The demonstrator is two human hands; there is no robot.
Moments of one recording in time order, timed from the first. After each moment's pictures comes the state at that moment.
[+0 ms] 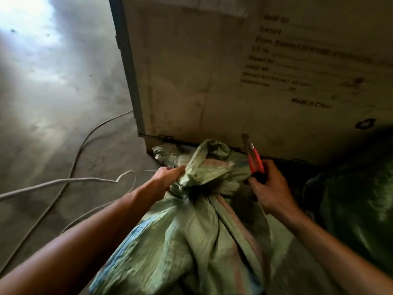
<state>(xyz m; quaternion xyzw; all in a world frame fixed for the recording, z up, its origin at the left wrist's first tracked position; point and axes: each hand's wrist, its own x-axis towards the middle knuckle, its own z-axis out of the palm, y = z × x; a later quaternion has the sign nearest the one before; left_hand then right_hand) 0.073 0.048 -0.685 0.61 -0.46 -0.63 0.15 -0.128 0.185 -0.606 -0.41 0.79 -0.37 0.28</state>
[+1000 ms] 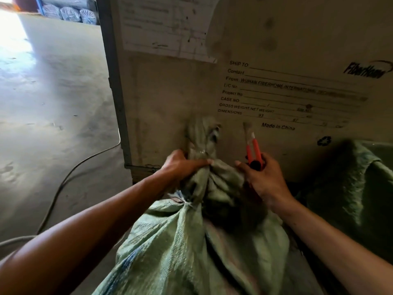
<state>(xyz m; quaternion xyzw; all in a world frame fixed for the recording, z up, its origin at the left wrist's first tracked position) 0.027 0.032 -0.600 0.45 -0.64 -0.57 0.25 -0.131 0.171 -0.562 -0.39 0.70 -0.55 0.25</state>
